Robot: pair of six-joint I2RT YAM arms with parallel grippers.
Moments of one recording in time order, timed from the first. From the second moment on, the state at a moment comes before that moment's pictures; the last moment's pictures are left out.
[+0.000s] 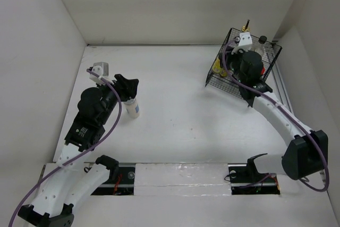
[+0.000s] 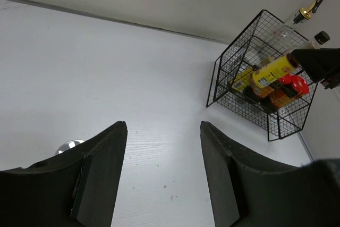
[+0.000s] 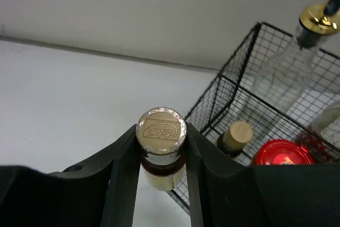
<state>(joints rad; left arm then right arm) -0.42 0.68 0.89 -0.30 -0.10 -0.46 0.32 1.31 1.05 0.23 0.07 0.04</state>
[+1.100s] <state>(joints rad) -0.42 0.66 0.89 -0.30 -0.10 -0.46 0.26 1.36 1.02 0.21 0.11 0.11</state>
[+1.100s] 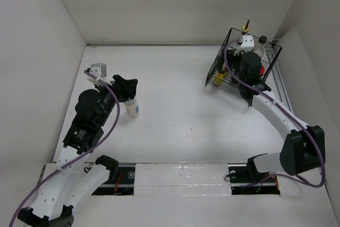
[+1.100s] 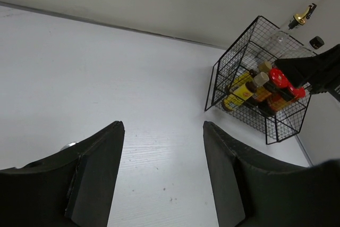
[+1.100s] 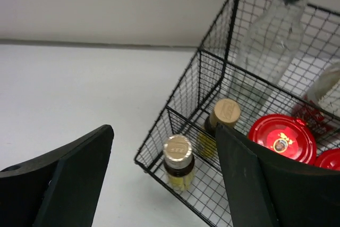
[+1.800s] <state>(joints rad) -0.42 0.45 0.85 -0.30 -0.36 -0.52 0.94 1.98 1.26 0.43 -0.34 0.08</state>
